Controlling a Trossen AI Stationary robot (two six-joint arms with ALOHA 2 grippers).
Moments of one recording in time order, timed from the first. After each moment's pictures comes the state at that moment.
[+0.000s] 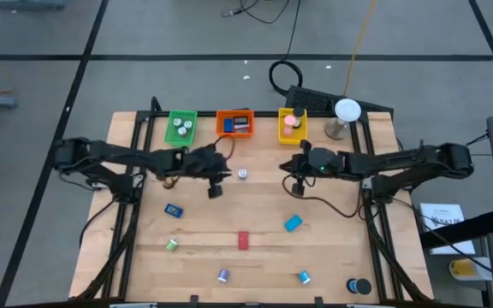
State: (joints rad) left arm 0.12 1.40 0.75 -0.06 -0.08 0.04; right arm -0.10 1.19 0.60 0.08 0.16 -0.06
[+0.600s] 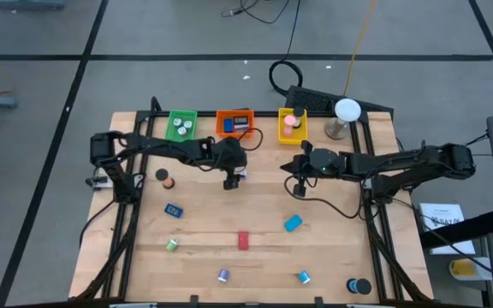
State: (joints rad) left arm 0.23 1.74 1.03 -0.17 0.03 0.22; right arm -0.09 1.17 0.59 0.07 0.15 -0.06
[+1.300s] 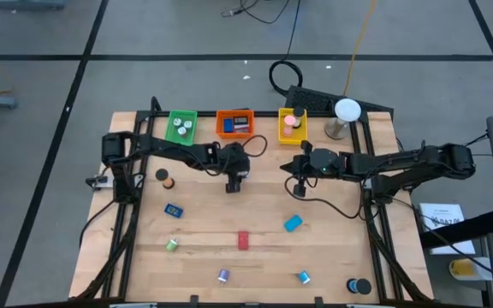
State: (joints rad) left arm 0.22 1.84 1.02 -0.10 0.00 0.25; right arm -0.09 1.17 0.59 0.08 0.15 -0.07
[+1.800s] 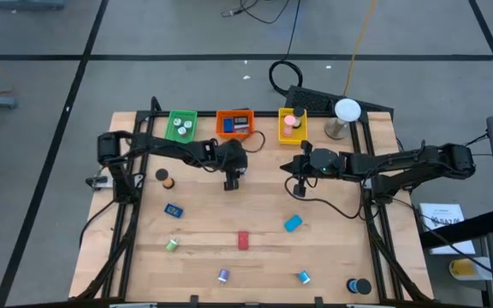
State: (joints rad) left arm 0.24 1.80 1.02 -0.15 0.02 0.23; right arm -0.09 1.17 0.59 0.08 0.15 -0.08
